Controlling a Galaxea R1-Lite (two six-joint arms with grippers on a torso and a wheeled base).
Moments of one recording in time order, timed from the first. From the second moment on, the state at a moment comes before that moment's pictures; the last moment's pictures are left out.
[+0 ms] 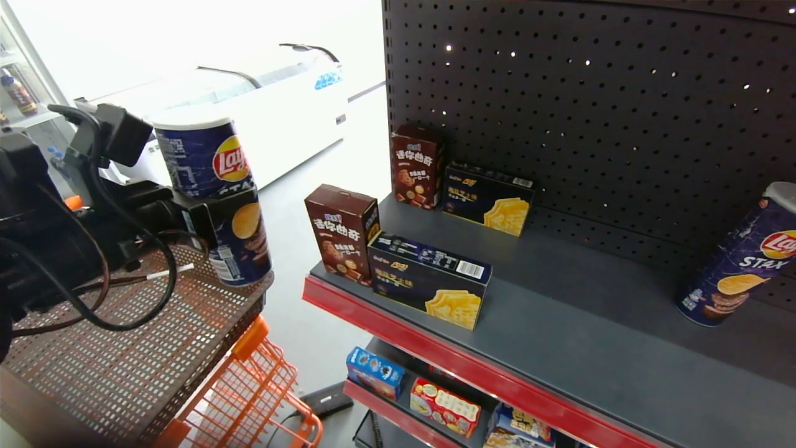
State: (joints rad) left arm -0.06 1.52 -0.77 -0.76 -0.42 0.07; right arm 0.00 0.01 0.00 0.00 0.00 0.00
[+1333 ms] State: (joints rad) left arm -0.48 1.48 -0.80 -0.82 -0.50 -0.03; right arm 0.00 0.01 0.00 0.00 0.00 0.00
